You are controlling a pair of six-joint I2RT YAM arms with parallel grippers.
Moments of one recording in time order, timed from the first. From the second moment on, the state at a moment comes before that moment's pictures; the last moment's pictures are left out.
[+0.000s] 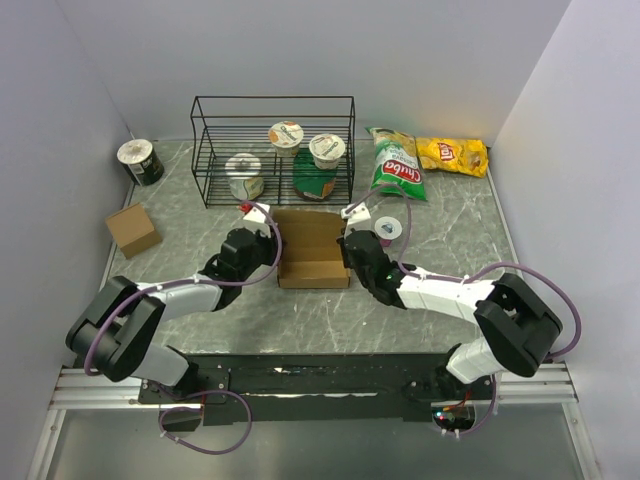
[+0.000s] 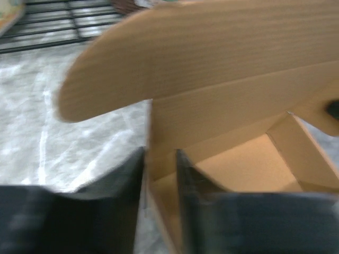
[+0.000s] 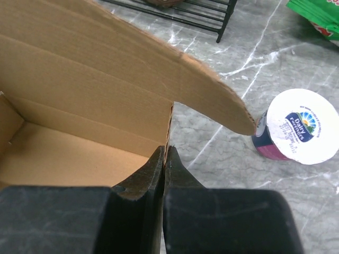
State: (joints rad) left arm -0.57 1.43 0.52 0.59 -0.08 -0.30; right arm 0.80 1.44 0.69 0.27 0.49 0.19
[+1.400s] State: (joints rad) left arm -0.39 1.19 0.48 0.37 0.22 -0.28; right arm 0.81 1.38 0.64 0.32 0.42 0.07
